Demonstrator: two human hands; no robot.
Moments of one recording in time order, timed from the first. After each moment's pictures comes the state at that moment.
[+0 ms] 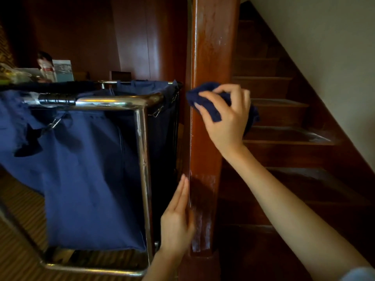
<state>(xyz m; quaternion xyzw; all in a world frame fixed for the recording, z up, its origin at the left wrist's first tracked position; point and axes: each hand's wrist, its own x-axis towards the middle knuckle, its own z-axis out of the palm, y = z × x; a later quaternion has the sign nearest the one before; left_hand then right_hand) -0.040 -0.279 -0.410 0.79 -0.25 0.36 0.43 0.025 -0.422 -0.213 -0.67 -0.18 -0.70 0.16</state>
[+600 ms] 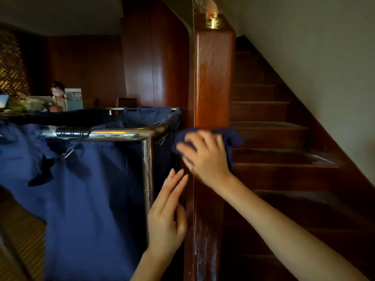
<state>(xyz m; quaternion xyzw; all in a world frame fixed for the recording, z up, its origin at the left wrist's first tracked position) -0.023 -0.256 -0.333 0.69 -0.33 0.50 0.40 0.026 -0.393 -0.229 -0.69 -0.27 -0.67 -0.03</state>
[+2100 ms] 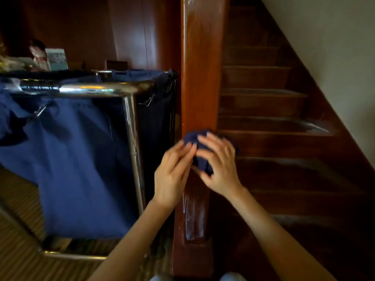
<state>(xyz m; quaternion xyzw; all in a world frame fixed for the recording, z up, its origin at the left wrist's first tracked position) 0.016 -0.290 -0.368 0.72 -0.33 0.54 0.27 0.015 -0.459 -0.353 -0.78 -0.30 -0.54 0.12</state>
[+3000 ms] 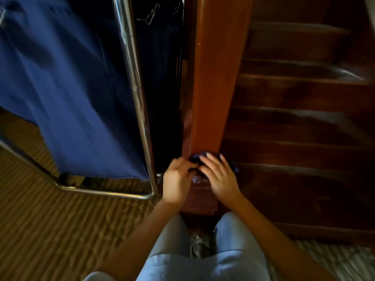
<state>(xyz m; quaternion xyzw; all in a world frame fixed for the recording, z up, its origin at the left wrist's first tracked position) -0.031 -0.283 -0.515 0.86 -0.18 0.28 0.37 -0.023 -0.454 -0.552 -0.87 -0.29 -0.40 0.09</state>
